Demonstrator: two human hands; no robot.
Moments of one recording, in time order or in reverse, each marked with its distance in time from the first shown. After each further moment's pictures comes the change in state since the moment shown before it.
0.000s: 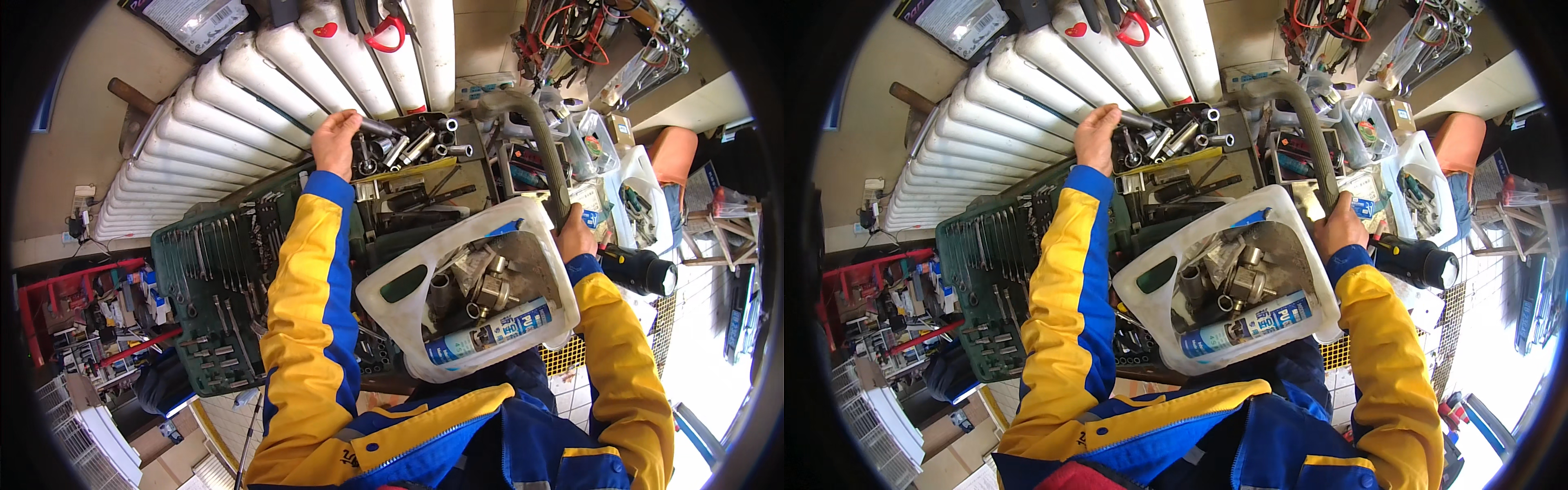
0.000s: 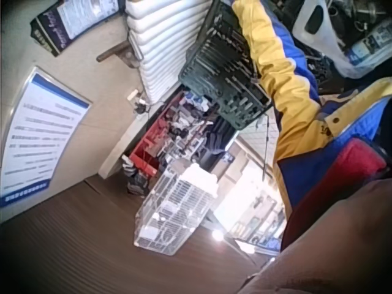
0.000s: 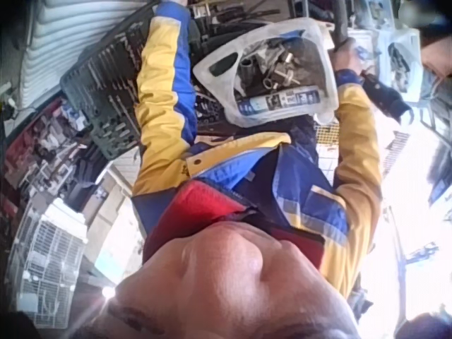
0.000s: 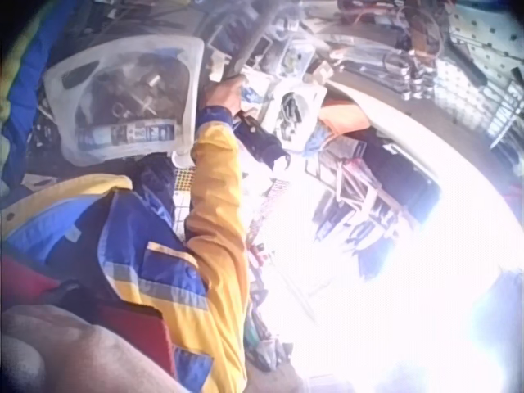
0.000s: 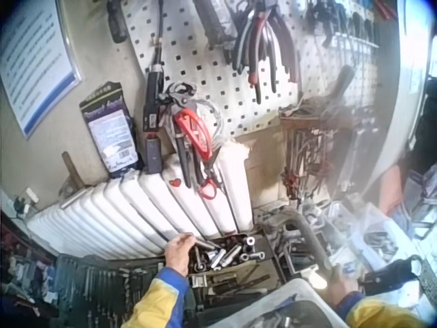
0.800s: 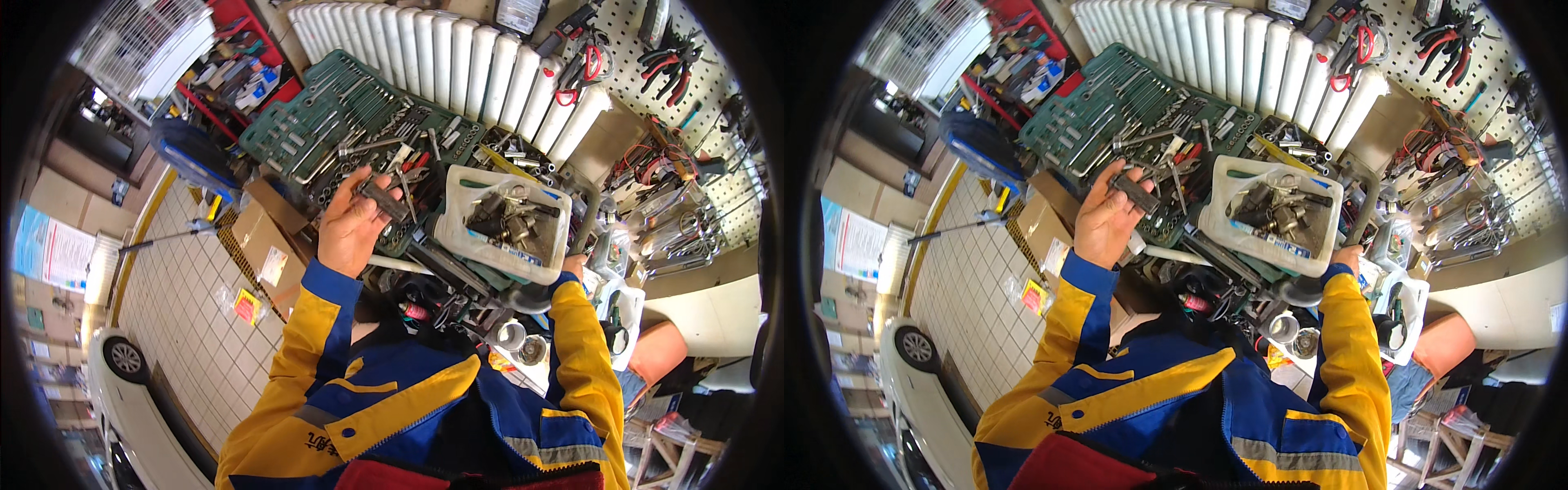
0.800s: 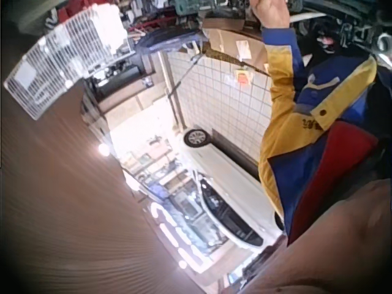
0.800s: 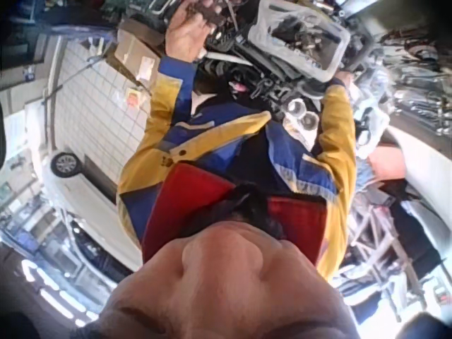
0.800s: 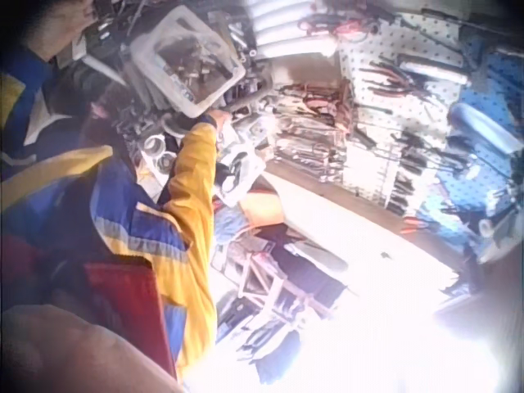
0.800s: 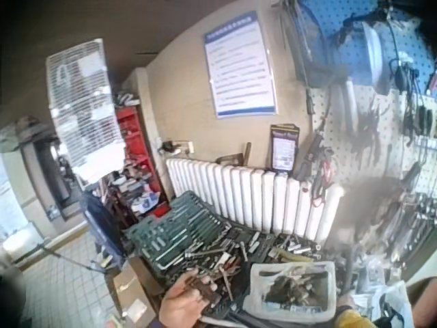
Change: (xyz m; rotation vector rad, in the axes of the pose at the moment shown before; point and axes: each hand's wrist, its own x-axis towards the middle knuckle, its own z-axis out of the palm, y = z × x) left_hand -0.534 0.176 0.001 -0.620 0.332 0.273; right_hand 0.041 0.025 0.038 0.157 -0.045 -0.167
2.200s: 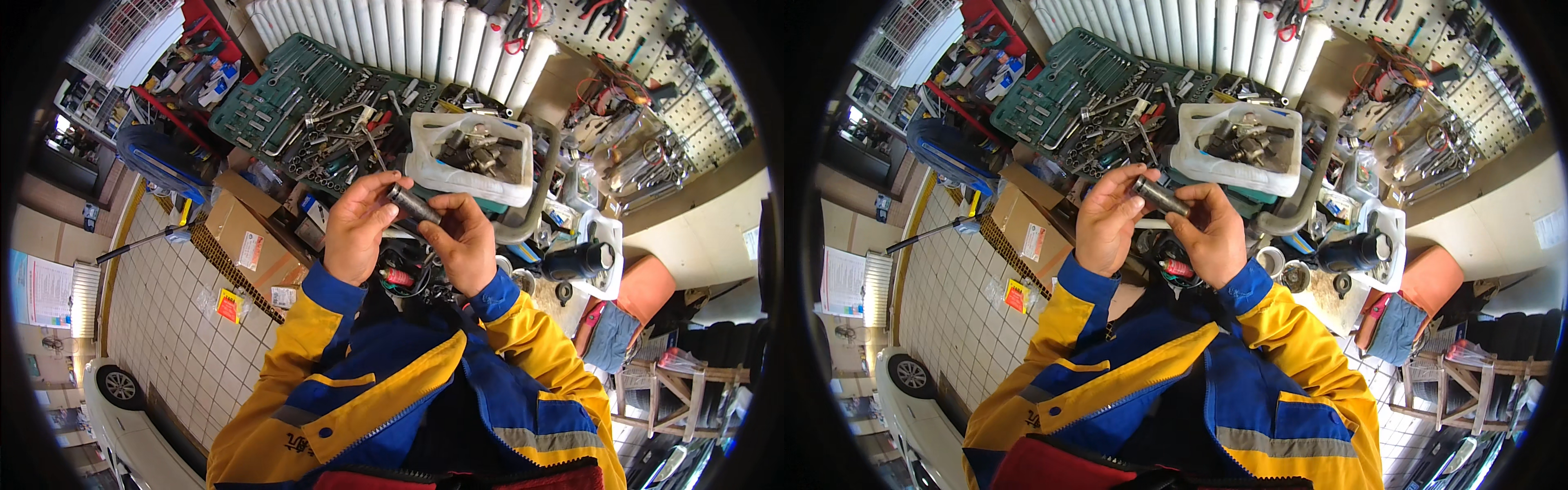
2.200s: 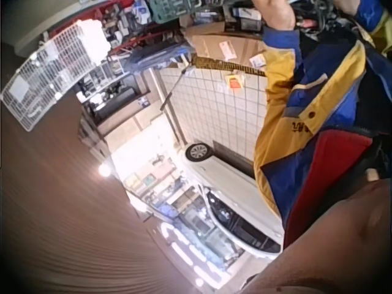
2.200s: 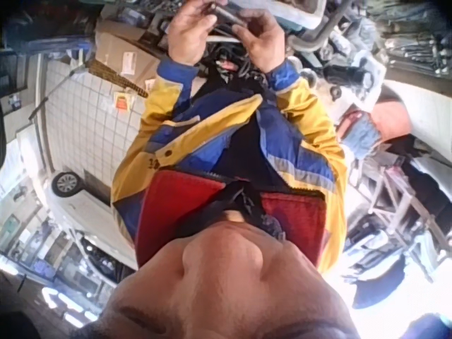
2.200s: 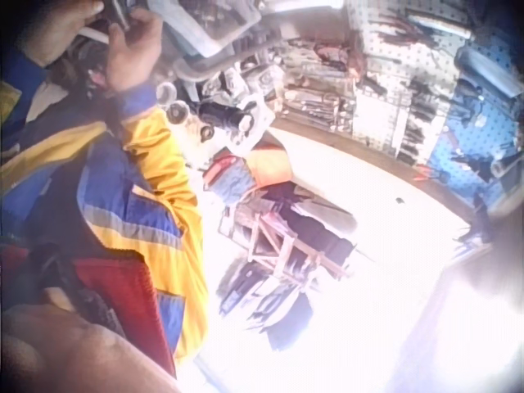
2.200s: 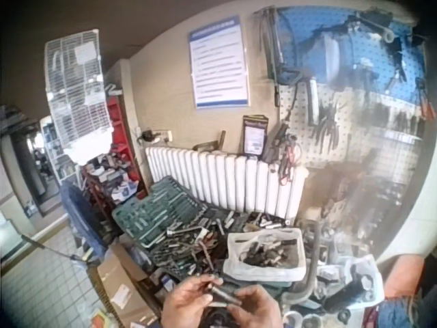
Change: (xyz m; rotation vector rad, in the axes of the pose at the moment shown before) left_hand -0.115 -0.021 0.060 0.262 -0.184 -0.017; right_hand -0.371 -0.098 -0.137 1.180 -0.694 -0.721
